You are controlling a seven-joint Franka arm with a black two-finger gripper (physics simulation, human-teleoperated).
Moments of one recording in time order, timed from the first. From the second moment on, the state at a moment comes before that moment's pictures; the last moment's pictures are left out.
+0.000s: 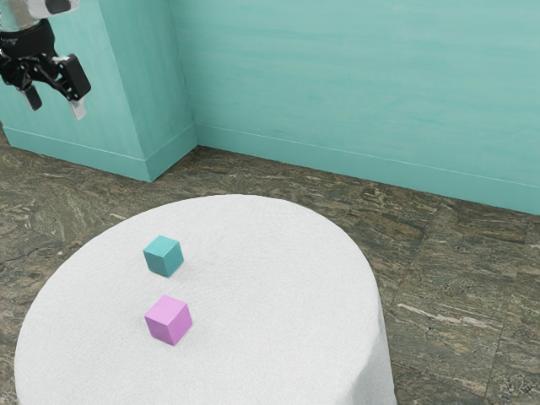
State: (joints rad) arm -0.07 -0.32 0.17 -1.70 0.13 1.50 0.01
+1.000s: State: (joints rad) arm 0.01 0.16 0.16 -2.04 0.01 2.18 -0.04
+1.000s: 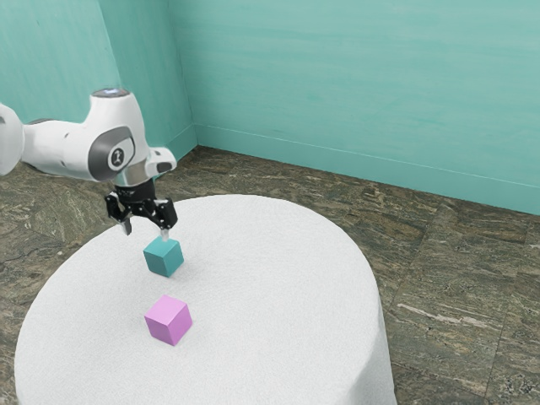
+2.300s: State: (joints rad) arm 0.09 0.42 0.12 -1.98 -0.12 2.40 0.20
